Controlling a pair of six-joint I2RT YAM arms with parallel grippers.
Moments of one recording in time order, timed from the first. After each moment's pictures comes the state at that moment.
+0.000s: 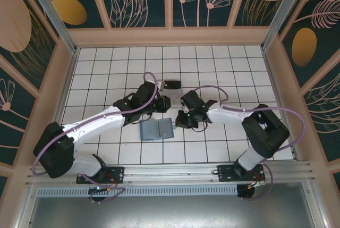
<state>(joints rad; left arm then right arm) -0.80 1.39 0.91 -0.20 0.07 -0.72 0.77 1.59 0.82 -0.34 -0.34 0.83</state>
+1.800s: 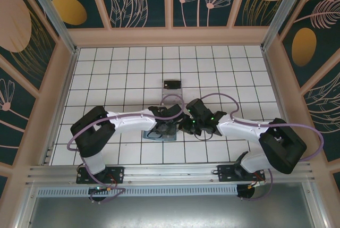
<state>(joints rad) -1.03 1.78 1.06 -0.59 -0.15 -0.92 0.83 1.38 0.63 -0.22 -0.24 1.07</state>
